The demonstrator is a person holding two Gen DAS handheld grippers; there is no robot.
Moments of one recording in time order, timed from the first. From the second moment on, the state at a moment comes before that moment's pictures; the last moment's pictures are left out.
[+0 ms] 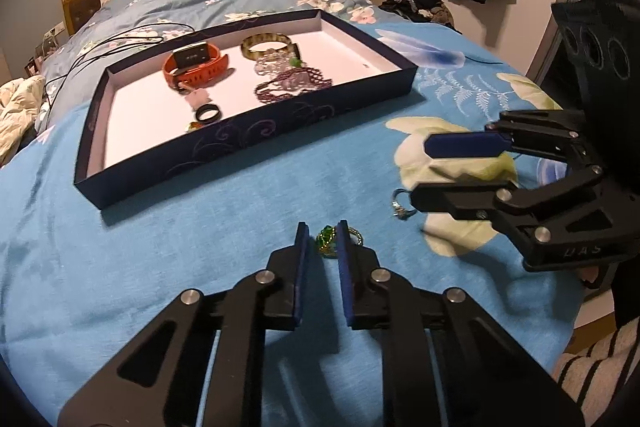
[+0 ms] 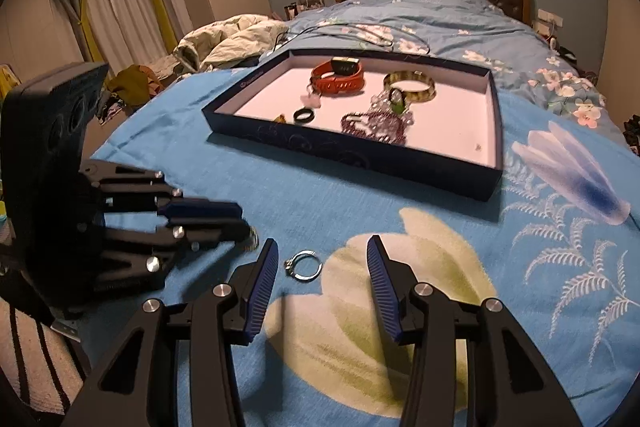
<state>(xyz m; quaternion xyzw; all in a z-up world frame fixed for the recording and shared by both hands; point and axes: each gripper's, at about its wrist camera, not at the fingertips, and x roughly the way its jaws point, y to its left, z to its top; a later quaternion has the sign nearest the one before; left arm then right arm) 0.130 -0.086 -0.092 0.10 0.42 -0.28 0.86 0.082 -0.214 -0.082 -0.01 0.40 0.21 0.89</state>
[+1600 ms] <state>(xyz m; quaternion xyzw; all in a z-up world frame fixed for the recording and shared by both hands) 0.129 -0.068 -0.074 0.06 0.40 -0.28 0.87 0.081 -0.195 -0.078 -0.03 0.39 0.19 0.90</state>
